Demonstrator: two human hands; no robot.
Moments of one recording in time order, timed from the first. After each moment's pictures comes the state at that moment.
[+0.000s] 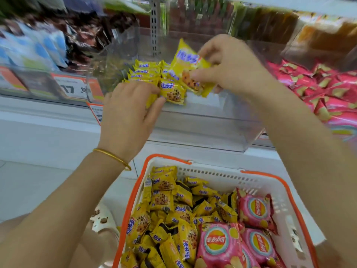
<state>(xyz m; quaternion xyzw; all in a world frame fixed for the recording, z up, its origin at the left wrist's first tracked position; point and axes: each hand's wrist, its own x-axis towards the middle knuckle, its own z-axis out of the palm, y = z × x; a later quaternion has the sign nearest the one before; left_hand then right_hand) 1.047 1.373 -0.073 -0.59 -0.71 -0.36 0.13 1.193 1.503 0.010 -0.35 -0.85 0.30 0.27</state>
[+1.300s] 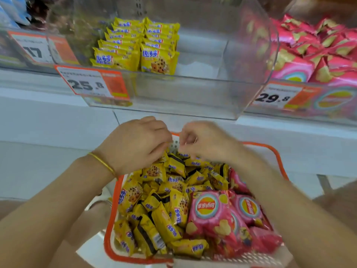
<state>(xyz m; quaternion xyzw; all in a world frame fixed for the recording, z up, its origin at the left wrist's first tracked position) 1.076 1.347 -0.131 -0.81 -0.58 -0.10 0.00 1.246 1.437 -0.122 -0.37 -0.84 0.39 -0.02</state>
